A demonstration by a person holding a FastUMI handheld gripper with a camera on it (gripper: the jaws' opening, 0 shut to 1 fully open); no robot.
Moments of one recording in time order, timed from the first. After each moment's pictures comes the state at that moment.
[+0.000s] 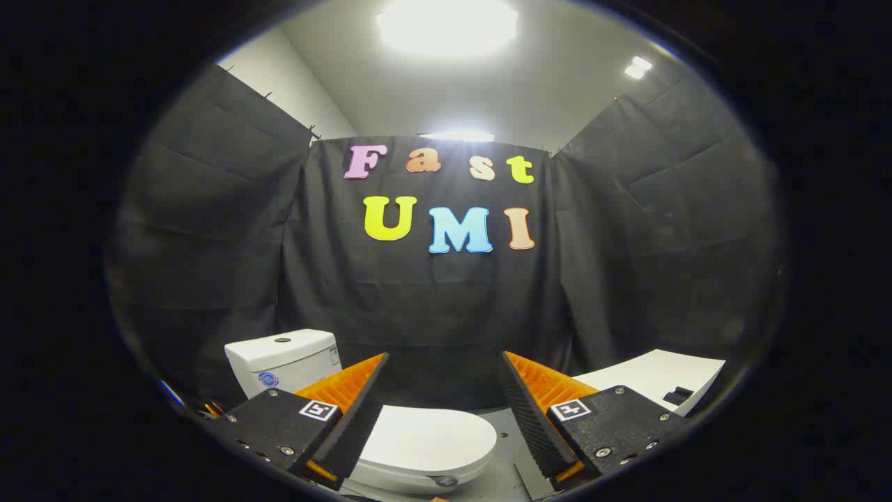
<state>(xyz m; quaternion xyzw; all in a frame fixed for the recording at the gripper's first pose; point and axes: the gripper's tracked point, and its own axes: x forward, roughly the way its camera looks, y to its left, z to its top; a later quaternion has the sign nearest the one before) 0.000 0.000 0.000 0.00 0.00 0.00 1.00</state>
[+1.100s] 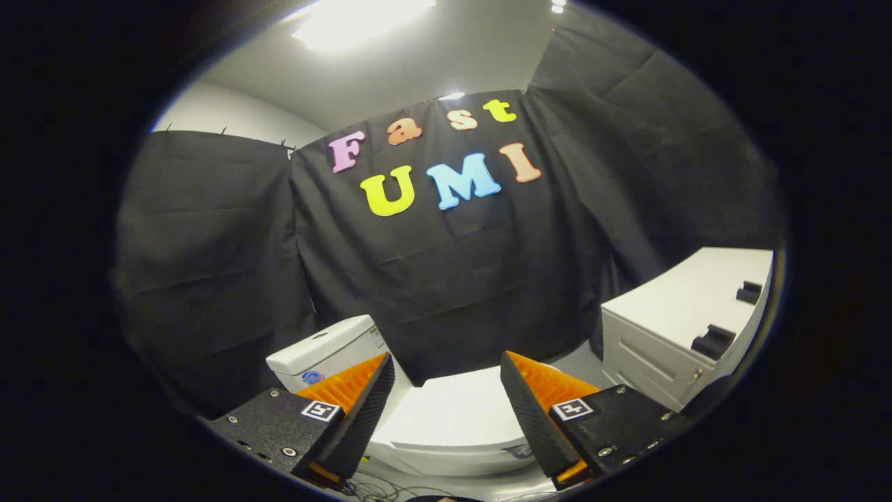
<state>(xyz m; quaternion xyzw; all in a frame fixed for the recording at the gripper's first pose) 0.010 0.028 -0.111 0.19 0.09 0.06 0.98</state>
